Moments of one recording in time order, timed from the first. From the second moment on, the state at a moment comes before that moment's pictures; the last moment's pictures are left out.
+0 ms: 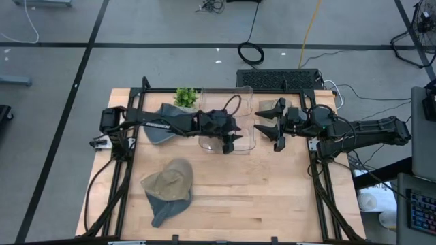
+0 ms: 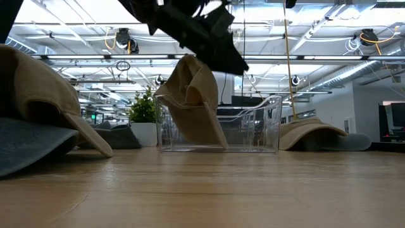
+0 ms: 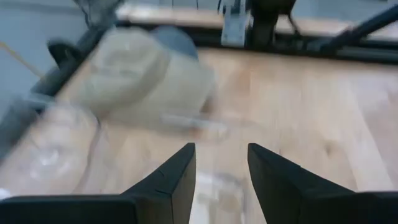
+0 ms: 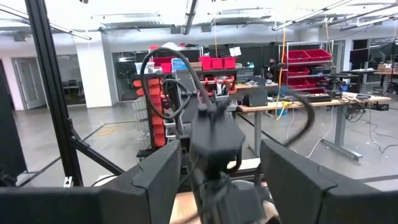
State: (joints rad) left arm 0.10 1.83 1.30 0.01 -0.03 -0.04; right arm 0.01 0.87 0.73 0.33 0.13 0.07
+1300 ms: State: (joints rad) left arm 0.07 1.70 1.30 -0.63 -0.12 -0.16; right arm 0.02 0.87 0.73 0.33 0.13 0.06
